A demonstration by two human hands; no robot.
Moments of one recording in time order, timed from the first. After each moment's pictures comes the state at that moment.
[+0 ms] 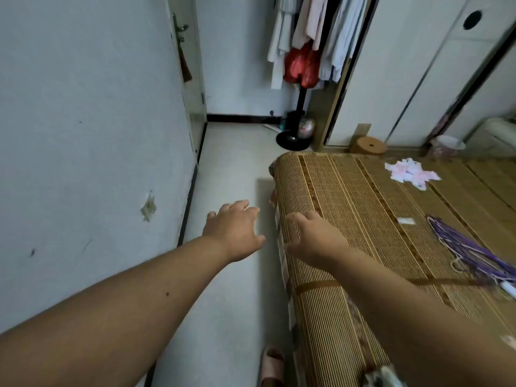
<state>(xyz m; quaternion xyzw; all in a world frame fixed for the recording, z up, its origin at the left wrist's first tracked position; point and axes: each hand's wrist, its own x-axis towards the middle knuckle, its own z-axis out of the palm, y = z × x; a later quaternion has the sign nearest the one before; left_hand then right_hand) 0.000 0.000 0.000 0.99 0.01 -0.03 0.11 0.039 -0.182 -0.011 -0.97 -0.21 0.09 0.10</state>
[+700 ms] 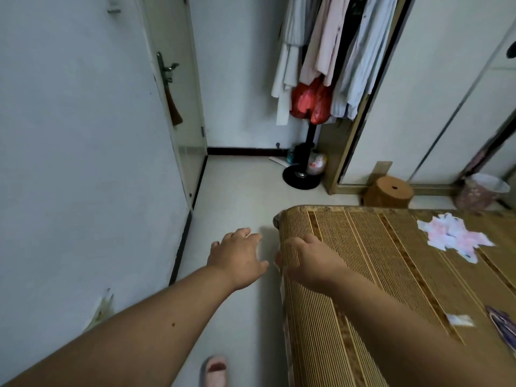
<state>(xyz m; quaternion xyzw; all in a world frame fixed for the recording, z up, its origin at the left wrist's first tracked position) 0.356 0.053 -0.016 0.98 0.05 -0.06 0.16 0.400 -0.123 -0.013 -0.96 -0.20 0.12 0.12</state>
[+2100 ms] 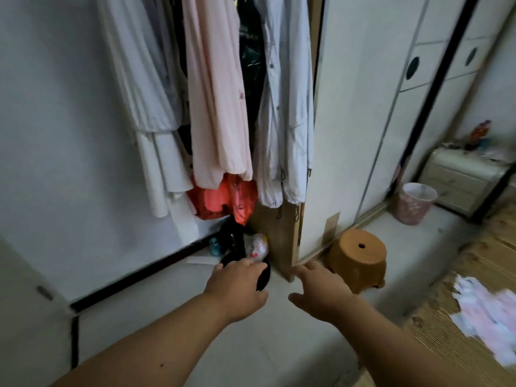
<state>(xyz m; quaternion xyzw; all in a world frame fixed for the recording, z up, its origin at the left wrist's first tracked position) 1.210 0.079 0.005 0.95 -0.29 -0.07 0.05 1.155 -0.105 -0.017 -0.99 0.05 0.08 0.14</state>
